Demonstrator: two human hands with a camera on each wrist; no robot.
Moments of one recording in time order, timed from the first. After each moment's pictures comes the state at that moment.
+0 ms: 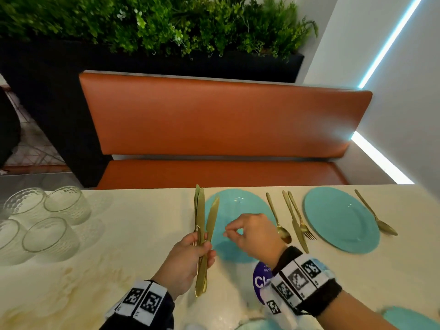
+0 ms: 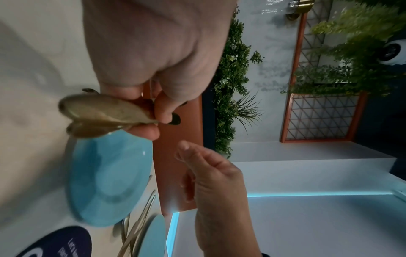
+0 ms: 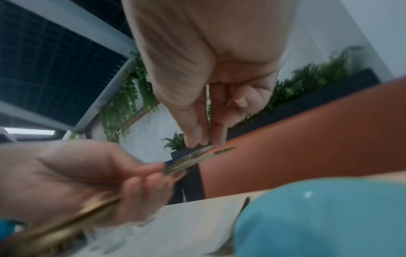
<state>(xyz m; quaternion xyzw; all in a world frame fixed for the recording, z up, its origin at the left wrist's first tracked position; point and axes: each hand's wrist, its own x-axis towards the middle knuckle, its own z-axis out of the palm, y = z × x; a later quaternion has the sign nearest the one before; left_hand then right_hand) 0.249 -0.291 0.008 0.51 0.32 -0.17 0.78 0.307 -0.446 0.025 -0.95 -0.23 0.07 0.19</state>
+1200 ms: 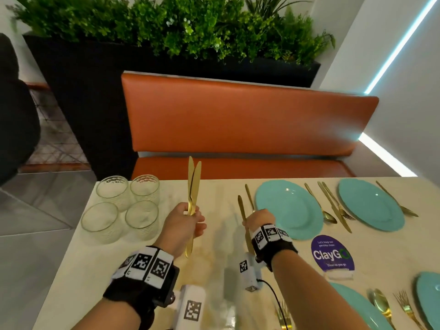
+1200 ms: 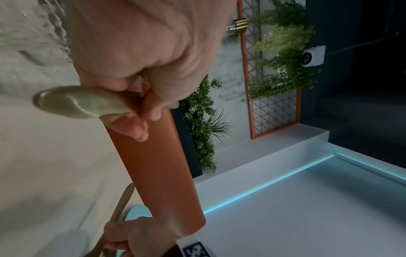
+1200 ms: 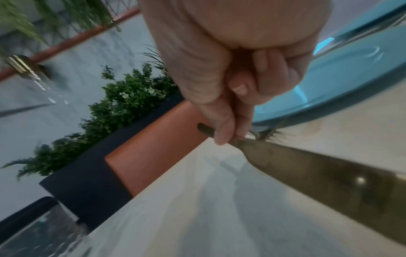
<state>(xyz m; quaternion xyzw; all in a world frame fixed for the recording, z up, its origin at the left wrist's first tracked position) 0.210 -0.087 0.022 0.64 0.26 -0.09 0.72 0.285 -0.275 -0.032 -0.92 0.20 0.20 0.27</state>
